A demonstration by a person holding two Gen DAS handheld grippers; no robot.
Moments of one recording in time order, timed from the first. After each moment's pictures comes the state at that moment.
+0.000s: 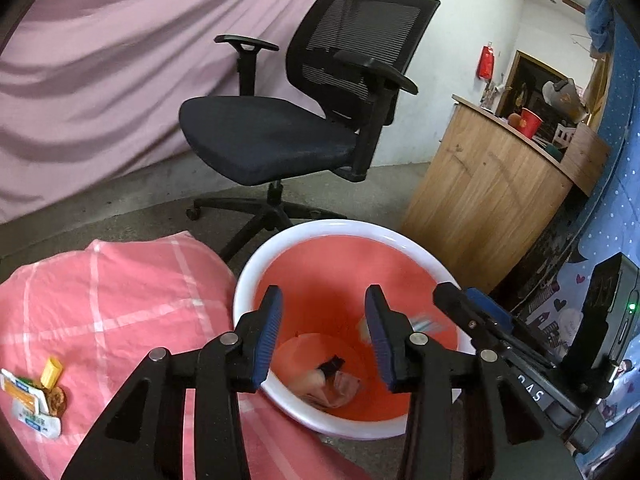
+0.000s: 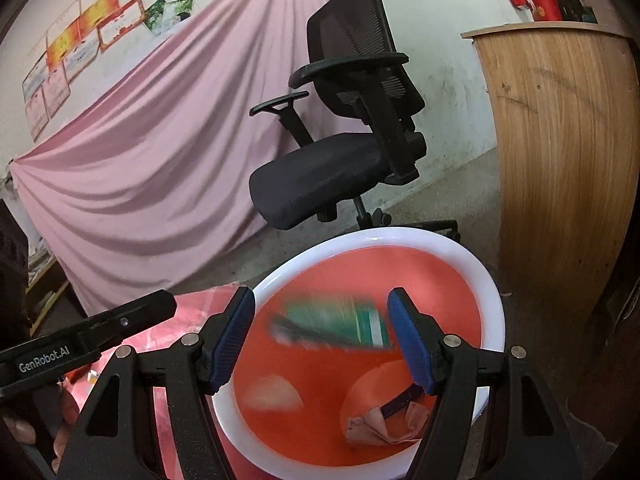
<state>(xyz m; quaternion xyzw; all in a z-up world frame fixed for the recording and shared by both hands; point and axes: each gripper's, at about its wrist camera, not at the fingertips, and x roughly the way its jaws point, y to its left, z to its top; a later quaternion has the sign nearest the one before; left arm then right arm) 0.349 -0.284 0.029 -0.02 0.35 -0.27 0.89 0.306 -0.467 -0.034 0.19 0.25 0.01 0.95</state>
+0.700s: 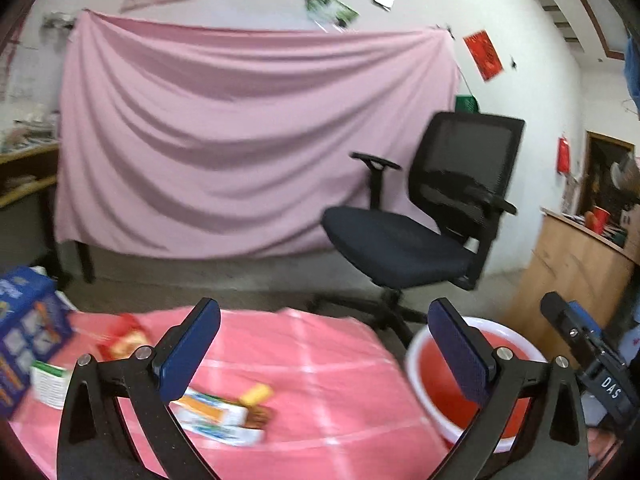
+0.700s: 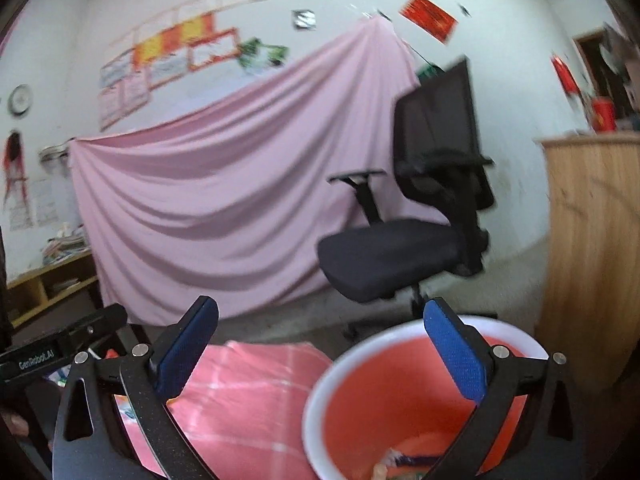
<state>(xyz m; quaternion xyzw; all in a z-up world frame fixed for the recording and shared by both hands) 0.273 -0.130 0.058 -0.06 0.16 -0.07 0.98 0.278 -0.363 0.022 0.09 0.08 0.09 0.99</state>
